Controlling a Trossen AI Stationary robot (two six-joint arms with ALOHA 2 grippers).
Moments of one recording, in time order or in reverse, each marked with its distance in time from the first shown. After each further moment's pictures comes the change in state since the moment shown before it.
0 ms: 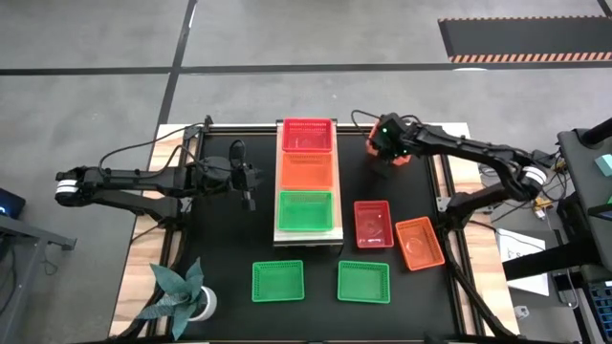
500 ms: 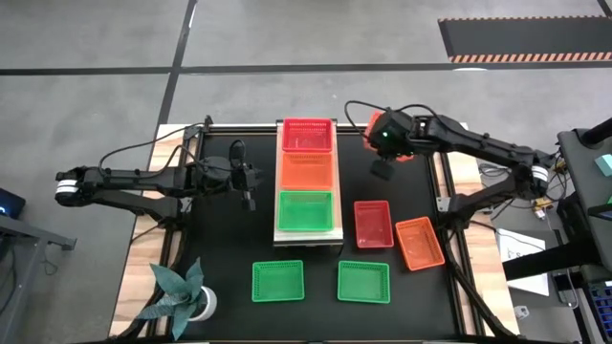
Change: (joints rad) left arm 0.000 0.000 0.000 0.000 0.000 -0.003; right arm 0.317 -0.016 0.480 -0.497 0.181 0.212
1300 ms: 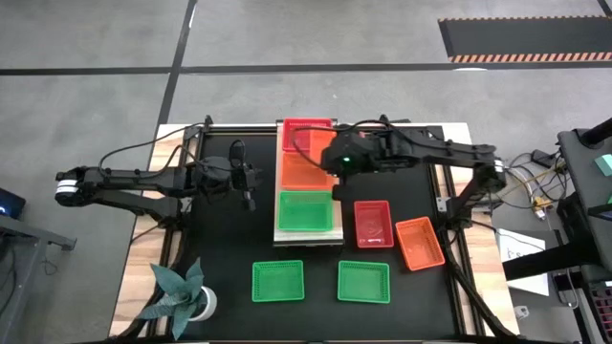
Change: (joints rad) left arm 0.000 0.000 0.000 -0.001 0.000 -0.001; right arm 0.298 0.370 0.511 0.010 -0.010 -0.086
